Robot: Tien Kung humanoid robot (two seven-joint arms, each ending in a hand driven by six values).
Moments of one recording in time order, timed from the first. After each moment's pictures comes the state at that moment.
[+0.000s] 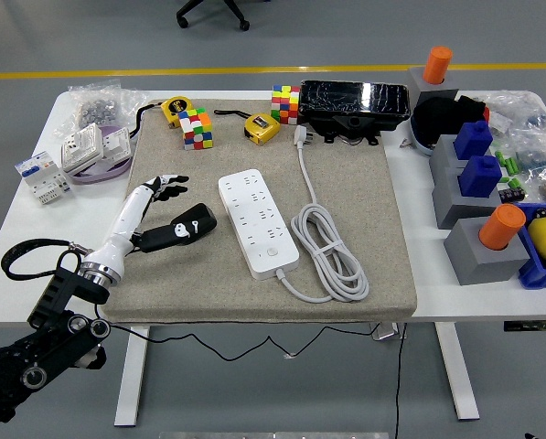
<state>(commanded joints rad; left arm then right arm) -0.36 0.29 -0.75 -1.09 1.43 0.55 -0.17 0.07 -0.21 1.10 0.24 -0.60 -0.02 -0.11</state>
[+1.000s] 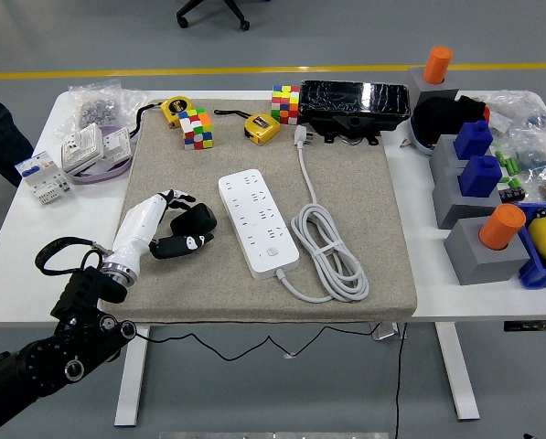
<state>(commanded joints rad) -0.44 0.19 -0.67 -0.89 1.53 0.59 -0.08 0.07 -0.20 1.09 0.24 -0.60 -0.02 -0.11</state>
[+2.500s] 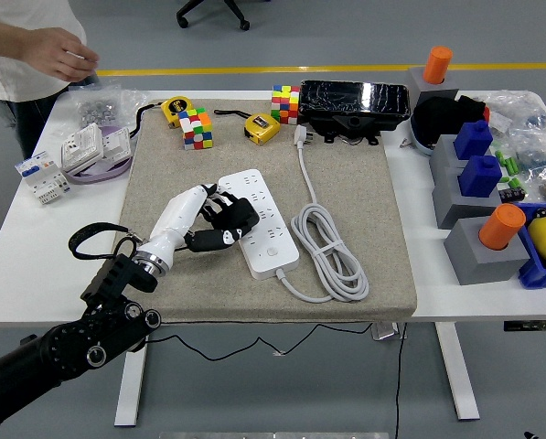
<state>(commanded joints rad) -0.53 0.15 -0.57 -0.89 1.42 0.56 -0.19 0.07 -0.21 1.09 0.24 -0.60 -0.03 -0.09</state>
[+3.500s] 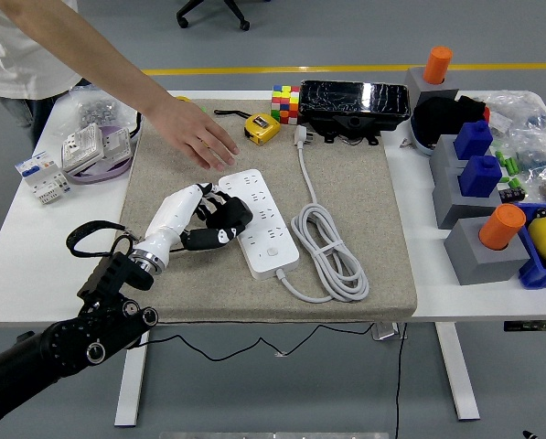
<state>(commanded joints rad) -0.54 0.15 -0.56 -0.84 1.45 0.56 -0.18 0.07 -0.20 1.09 0.25 -0.60 -0.03 -0.09</state>
